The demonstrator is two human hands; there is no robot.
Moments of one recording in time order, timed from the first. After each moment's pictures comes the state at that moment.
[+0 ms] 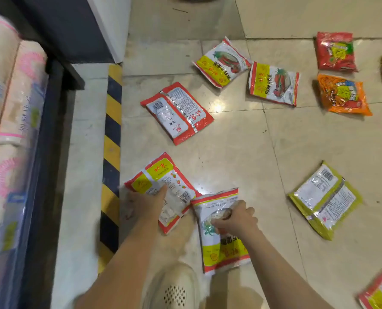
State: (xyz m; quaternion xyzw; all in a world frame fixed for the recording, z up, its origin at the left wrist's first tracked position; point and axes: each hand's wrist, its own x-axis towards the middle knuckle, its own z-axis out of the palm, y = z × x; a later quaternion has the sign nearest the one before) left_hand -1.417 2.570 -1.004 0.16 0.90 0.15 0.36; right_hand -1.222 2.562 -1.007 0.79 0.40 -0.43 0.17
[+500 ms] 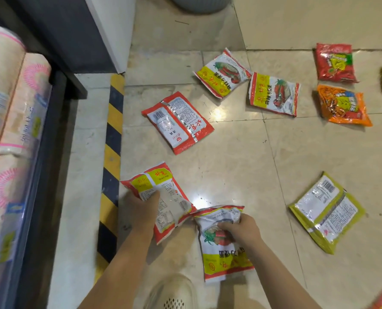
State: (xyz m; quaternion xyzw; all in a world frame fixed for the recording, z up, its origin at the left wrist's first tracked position) left_hand -1.419 2.578 -1.001 0.23 0.87 0.28 0.34; right_hand -1.203 2.564 -1.026 0.79 0.36 -0.49 -0.03
